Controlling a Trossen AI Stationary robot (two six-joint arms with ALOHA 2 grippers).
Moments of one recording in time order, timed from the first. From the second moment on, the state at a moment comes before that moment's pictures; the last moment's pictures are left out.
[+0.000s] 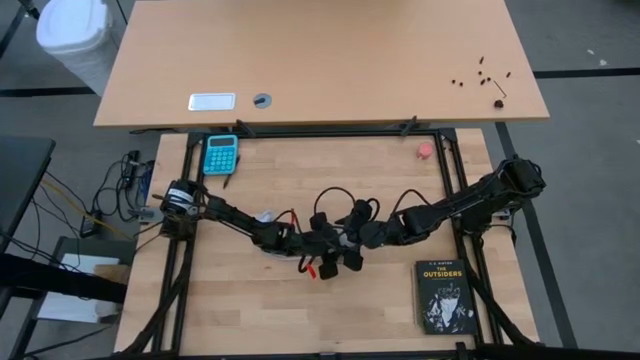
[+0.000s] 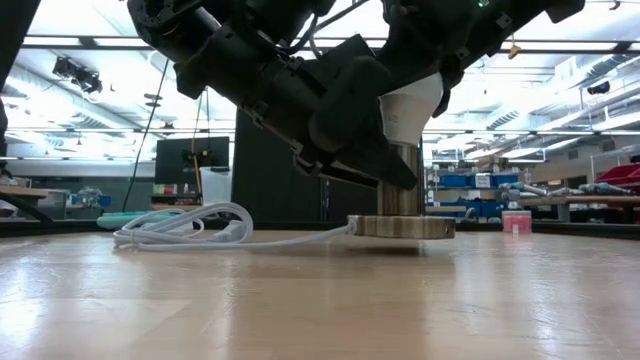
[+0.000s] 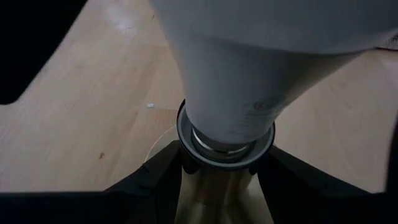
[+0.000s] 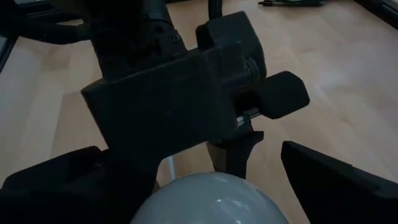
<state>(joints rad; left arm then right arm) -0.23 1.97 1.07 0.34 -0.34 -0.22 0.26 1.55 0.90 0.02 0.40 0.36</state>
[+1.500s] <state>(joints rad) -0.24 1.96 1.08 0.19 -0.33 -0.14 0.50 1.42 1.02 -0.59 0.18 0.78</state>
